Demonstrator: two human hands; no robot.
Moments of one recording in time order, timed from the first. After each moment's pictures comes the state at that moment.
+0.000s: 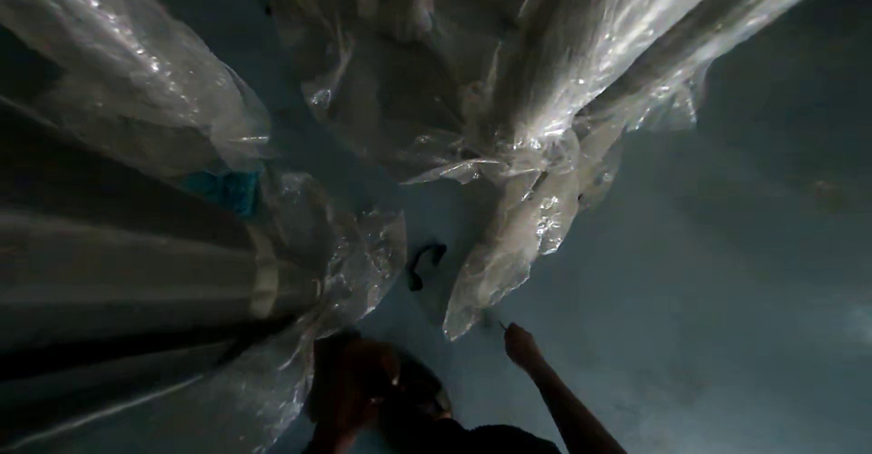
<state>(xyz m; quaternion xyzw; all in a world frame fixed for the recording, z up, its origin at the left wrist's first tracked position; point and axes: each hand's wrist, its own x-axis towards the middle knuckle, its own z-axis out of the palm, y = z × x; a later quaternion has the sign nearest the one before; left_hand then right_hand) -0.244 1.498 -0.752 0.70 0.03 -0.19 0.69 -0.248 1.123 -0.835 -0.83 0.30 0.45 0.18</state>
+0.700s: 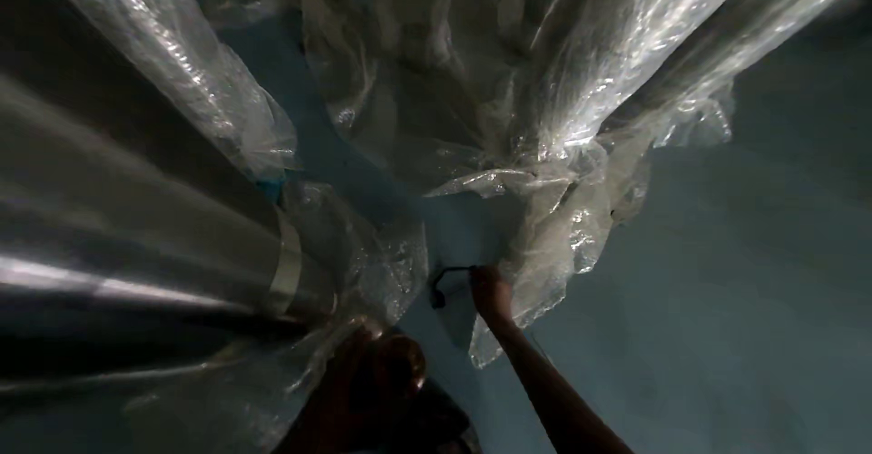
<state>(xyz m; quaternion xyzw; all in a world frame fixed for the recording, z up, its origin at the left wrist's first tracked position) -0.213 1.556 -0.765 0.87 -0.10 -0.27 0.41 -0.121 1.231 -0.818 -0.90 0.20 0.04 0.37</state>
